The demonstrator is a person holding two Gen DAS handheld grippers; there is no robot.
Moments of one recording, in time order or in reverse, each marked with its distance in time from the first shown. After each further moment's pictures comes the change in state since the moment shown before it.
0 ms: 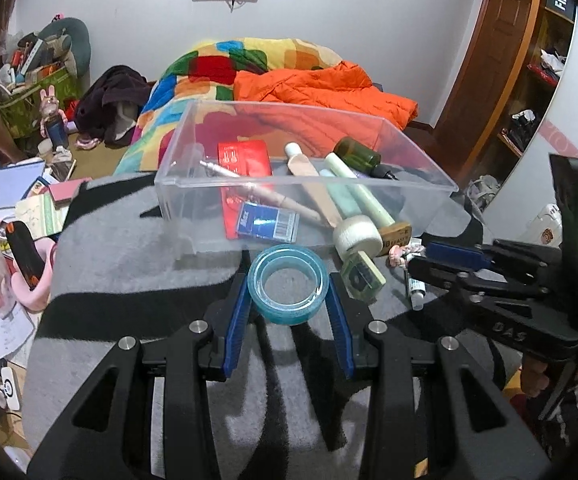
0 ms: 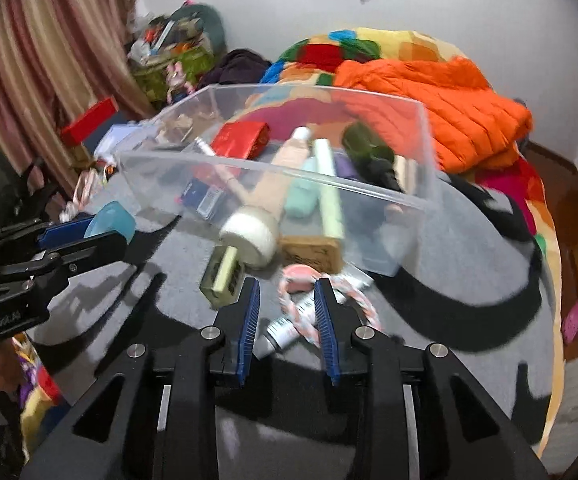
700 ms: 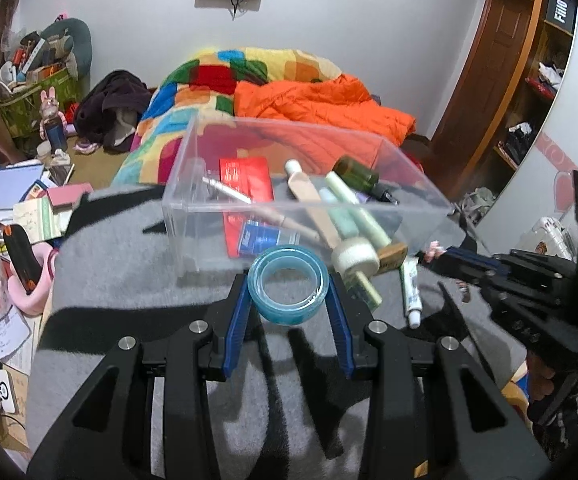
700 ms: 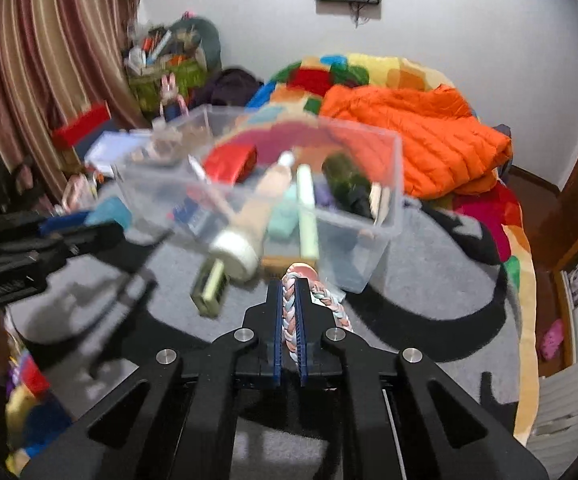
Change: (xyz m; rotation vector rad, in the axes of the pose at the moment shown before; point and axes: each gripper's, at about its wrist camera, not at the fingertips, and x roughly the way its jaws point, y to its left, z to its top) left arm -0.012 0.005 0.014 -0.017 -0.048 -0.018; right arm -0.037 -0.005 0.002 -0.004 -0.102 -0.060
